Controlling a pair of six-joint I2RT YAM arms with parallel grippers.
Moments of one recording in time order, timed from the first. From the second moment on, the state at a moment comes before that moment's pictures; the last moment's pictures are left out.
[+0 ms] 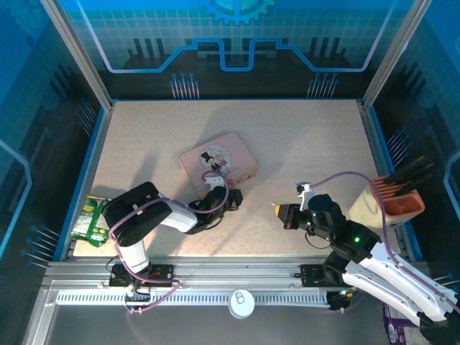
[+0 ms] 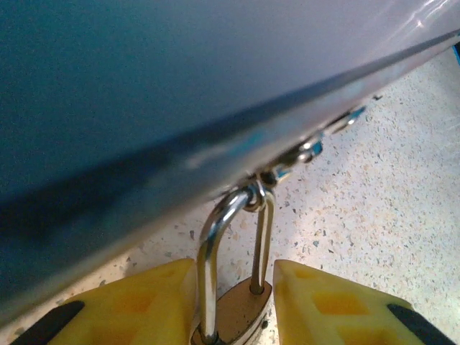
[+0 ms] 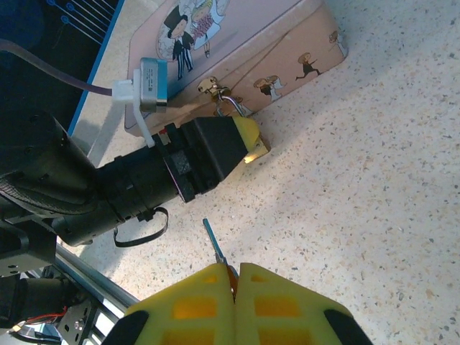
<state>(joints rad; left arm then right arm) -0.84 1.78 0.56 0.65 -0.26 -0.94 0.78 0.52 0.48 -0.52 0.00 0.78</state>
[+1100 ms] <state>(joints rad) -0.84 1.66 0.49 0.62 -0.20 -1.01 0.76 0.67 0.32 -0.29 -0.12 0.98</state>
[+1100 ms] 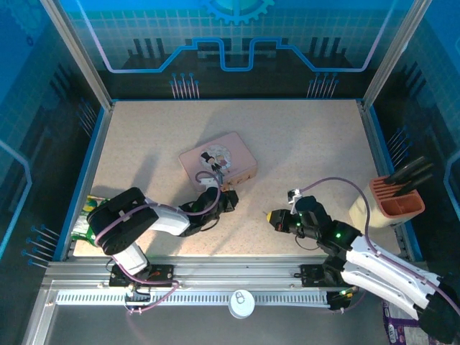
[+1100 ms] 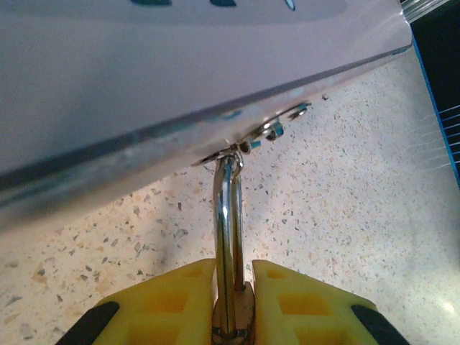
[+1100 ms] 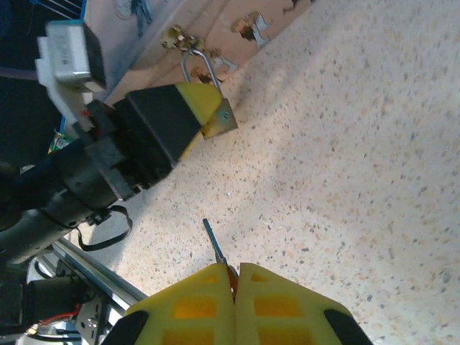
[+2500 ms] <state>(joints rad) -0.86 1.52 0.43 0.61 -0.10 -1.37 0.85 0.99 0.12 0.46 -0.12 1.46</state>
